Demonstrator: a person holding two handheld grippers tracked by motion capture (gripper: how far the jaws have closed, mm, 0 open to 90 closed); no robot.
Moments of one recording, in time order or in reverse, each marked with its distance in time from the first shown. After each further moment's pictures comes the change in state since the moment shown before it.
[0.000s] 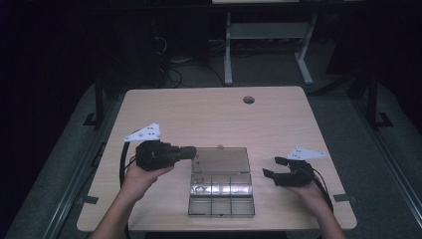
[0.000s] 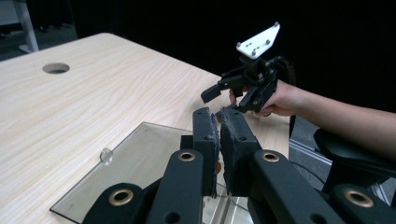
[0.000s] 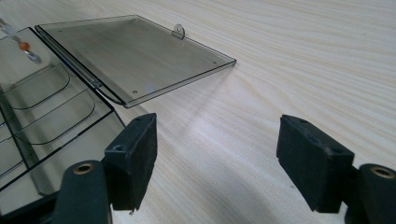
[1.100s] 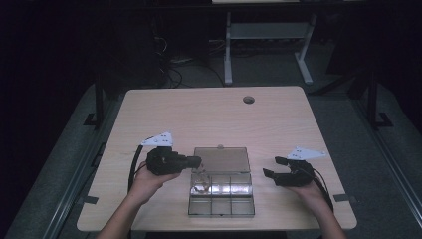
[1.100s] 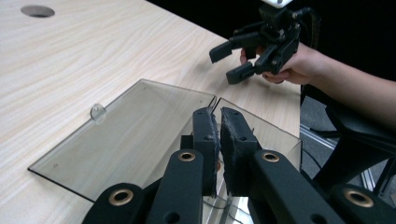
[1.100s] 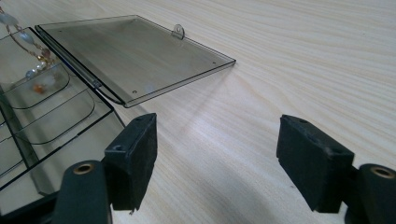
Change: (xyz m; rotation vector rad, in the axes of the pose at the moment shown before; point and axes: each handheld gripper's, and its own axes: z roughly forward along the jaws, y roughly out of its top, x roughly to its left) left arm 0.014 -0.031 0.027 0.119 -0.012 -0.063; right arm -0.001 0.000 0.000 -0.001 0.000 -0.002
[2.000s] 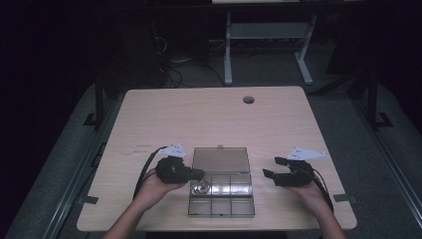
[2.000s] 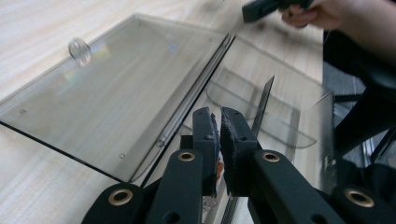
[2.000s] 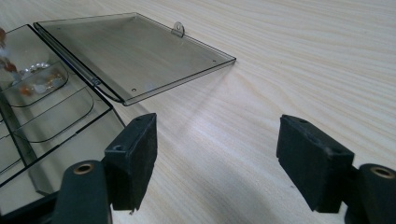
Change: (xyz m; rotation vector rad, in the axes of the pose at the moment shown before) left arm 0.007 -0.029 0.035 0.193 0.008 -0.001; right arm 0.000 0.000 0.001 0.005 -0.001 -0.002
